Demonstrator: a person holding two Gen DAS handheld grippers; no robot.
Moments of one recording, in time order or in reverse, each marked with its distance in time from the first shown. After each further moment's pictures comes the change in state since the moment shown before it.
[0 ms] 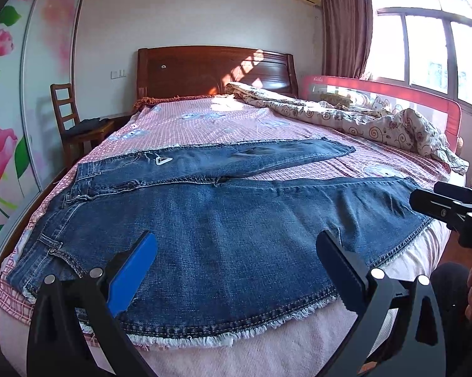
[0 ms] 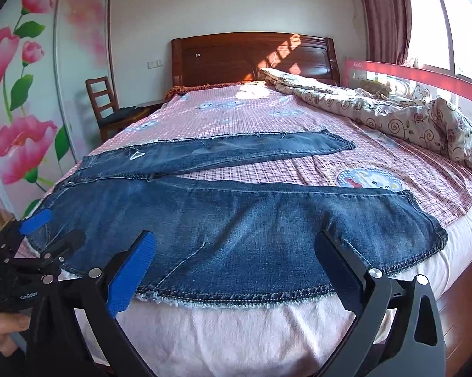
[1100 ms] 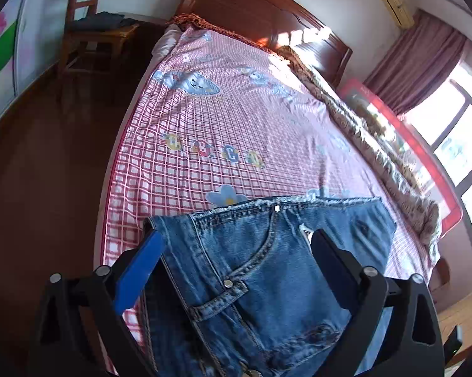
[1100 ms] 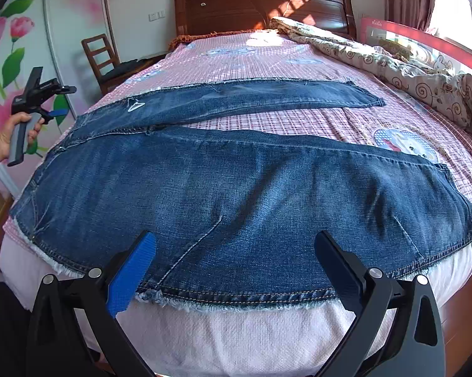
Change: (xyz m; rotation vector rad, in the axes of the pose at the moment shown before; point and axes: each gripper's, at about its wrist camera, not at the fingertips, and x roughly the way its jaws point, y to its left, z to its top) left arm 0.230 0.341 0.134 -0.386 0.296 -0.226; right arm 0.064 0.020 0.003 -0.013 0.253 0.035
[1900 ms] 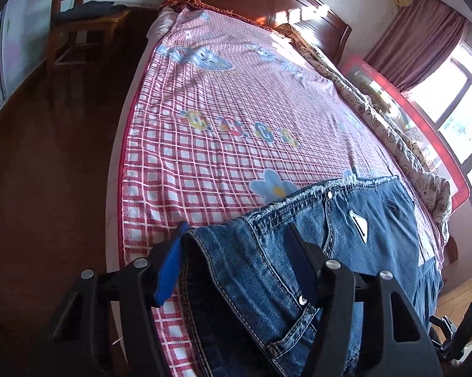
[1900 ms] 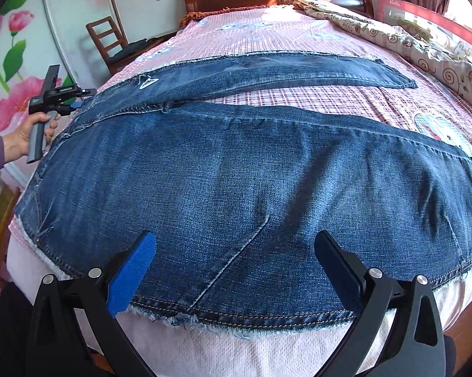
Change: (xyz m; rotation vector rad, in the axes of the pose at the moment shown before) left arm 0.039 0.051 -0.006 0.019 0.071 0.010; right arm 0.032 0.028 0.007 0.003 0.091 0.070
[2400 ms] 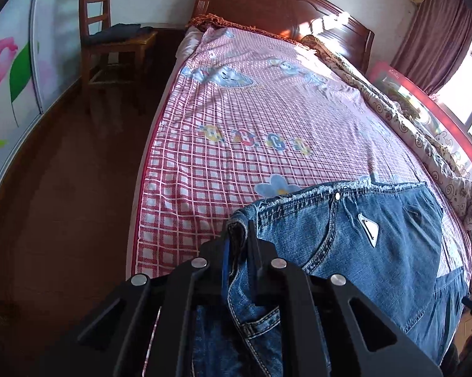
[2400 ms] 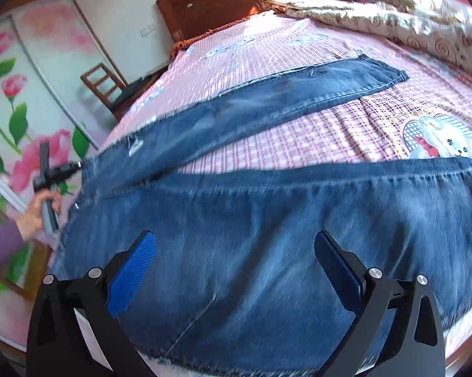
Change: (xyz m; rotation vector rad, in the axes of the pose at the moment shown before) left arm -0.026 -0.037 -0.013 0.013 -0.071 0.206; right arm -0.004 -0.110 0.075 0.253 -0.040 0.236
